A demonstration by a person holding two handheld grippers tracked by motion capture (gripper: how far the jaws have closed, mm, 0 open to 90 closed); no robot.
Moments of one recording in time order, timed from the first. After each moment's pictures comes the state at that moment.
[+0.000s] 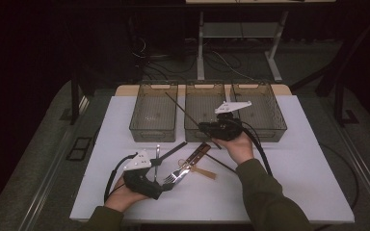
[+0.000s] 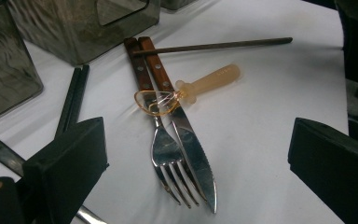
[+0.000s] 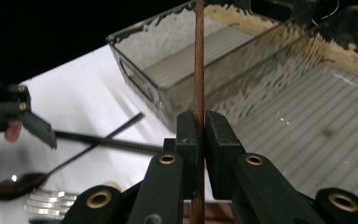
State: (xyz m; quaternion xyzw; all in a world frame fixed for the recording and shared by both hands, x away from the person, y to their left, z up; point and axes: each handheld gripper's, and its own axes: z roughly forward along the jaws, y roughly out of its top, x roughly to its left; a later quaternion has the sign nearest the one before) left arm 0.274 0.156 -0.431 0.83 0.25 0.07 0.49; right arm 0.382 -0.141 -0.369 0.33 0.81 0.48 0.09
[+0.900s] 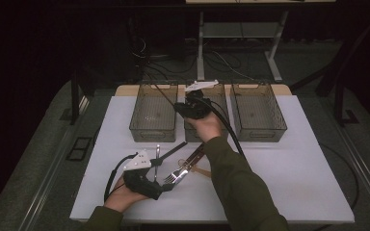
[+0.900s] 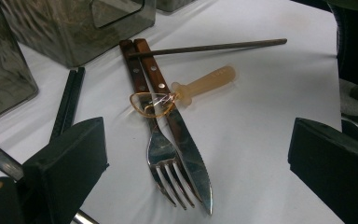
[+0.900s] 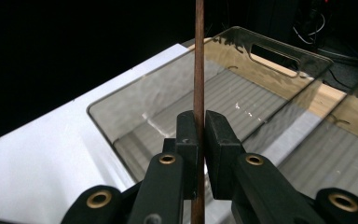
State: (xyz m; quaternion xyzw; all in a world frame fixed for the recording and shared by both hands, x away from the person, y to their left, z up) left arm 0.274 0.156 -0.429 0.83 0.24 0.06 0.50; right arm 0.435 -0.060 -0.344 0.35 0.79 0.49 0.11
